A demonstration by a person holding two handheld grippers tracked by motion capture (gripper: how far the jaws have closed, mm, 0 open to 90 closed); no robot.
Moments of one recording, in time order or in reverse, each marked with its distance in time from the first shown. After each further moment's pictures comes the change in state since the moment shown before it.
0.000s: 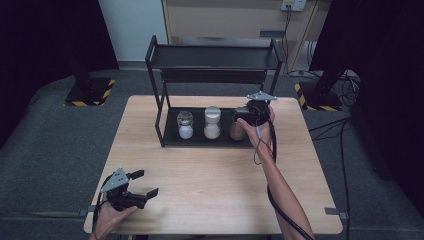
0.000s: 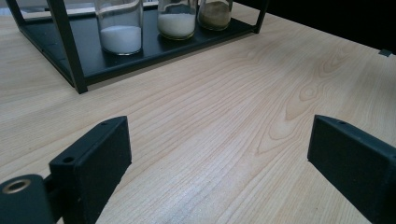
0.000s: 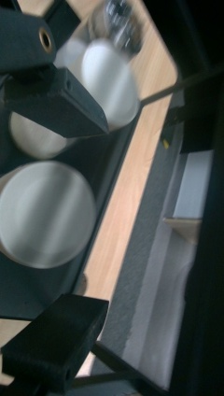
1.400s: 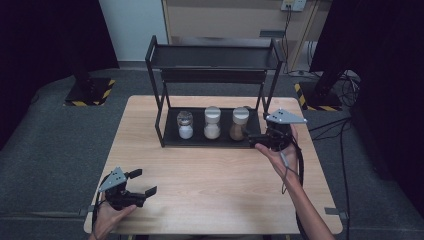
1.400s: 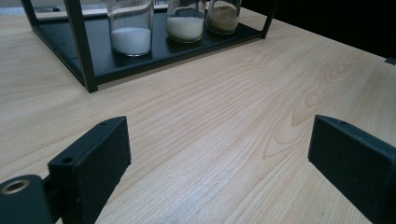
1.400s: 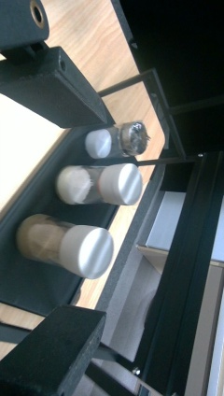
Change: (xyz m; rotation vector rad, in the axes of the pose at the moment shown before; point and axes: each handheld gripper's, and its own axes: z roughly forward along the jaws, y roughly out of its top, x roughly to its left) left arm 0.002 -0.003 -0.002 -0.018 0.017 -0.024; right arm 0.002 -0.033 -0.122 -0.110 0.131 -0.107
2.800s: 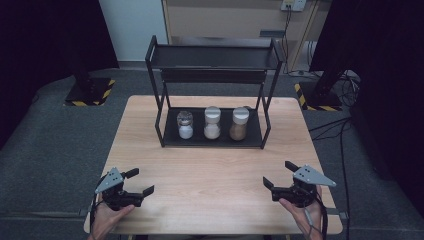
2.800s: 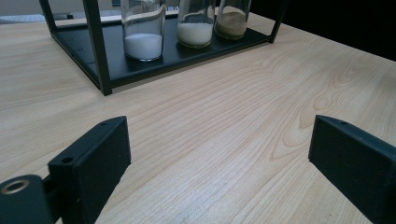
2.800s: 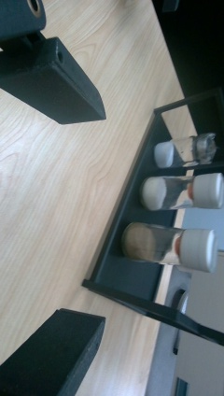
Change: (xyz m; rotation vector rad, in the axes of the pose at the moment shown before) left arm -0.005 -0.002 -0.007 -0.017 0.040 0.005; right arm 0.023 -0.120 -0.087 0.012 -0.022 0.075
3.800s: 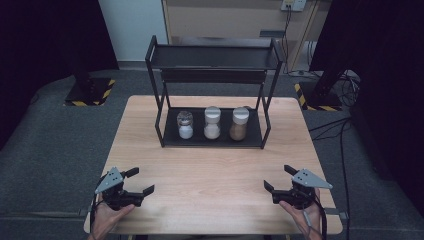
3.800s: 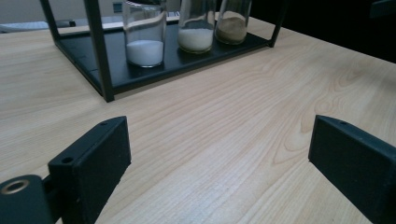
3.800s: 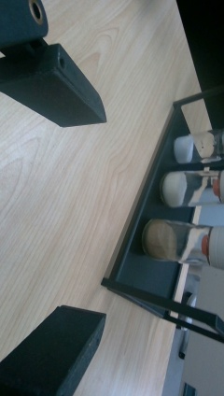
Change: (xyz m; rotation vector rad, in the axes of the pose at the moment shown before) left arm 0.001 -0.001 -0.002 -0.024 0.012 0.007; right arm -0.013 -0.023 0.008 0.011 0.002 -0.017
